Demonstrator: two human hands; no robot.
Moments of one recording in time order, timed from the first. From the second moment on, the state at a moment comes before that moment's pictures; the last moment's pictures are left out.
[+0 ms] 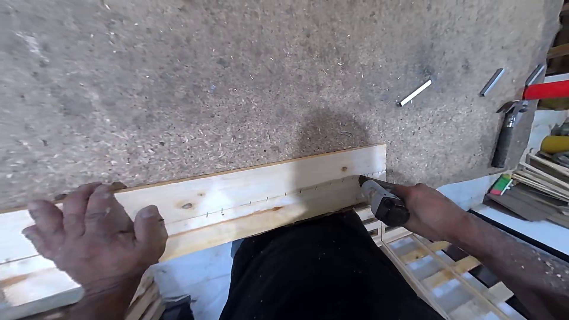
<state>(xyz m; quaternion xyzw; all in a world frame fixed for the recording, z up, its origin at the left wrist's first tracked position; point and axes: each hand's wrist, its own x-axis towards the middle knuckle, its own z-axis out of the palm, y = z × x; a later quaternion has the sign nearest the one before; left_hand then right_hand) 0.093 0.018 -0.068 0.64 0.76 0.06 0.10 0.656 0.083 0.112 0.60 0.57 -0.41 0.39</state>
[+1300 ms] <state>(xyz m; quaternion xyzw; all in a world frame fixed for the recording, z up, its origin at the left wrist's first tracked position) 0.106 0.027 -0.050 0.62 0.76 0.16 0.09 0.313 0.089 0.110 0.48 0.60 -0.48 0.43</state>
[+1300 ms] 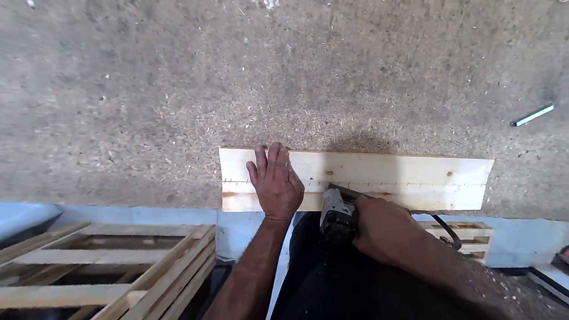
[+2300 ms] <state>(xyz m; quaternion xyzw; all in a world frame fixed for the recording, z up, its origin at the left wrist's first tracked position) 0.175 -0.005 0.051 0.83 0.55 -0.04 0.11 0.624 -0.020 0.199 0.61 0.59 -0.50 0.14</state>
